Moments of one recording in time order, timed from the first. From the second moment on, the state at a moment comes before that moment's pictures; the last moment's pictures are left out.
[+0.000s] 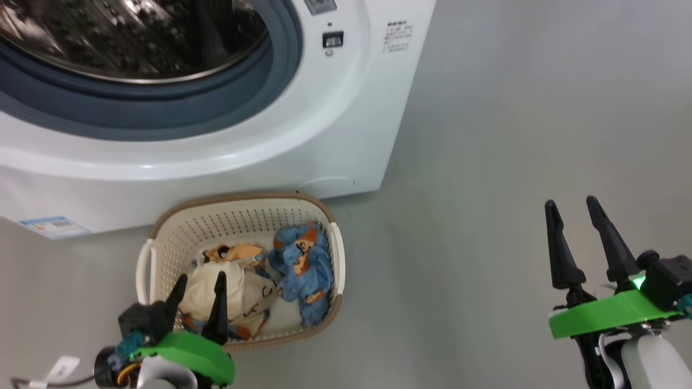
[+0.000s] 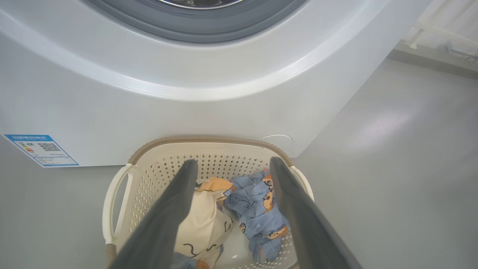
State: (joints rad) left arm -0.29 0.06 -0.11 0.66 -0.30 -0.13 -0.26; right arm -0.12 -0.13 0.02 0.15 0.33 0.13 -0.25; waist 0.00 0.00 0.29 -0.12
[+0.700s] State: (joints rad) left arm -0.71 0.16 -0.14 1.17 -0.21 -0.11 -0.23; right arm -0.27 -0.07 0.04 0.12 0.33 0.13 -0.25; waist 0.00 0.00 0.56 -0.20
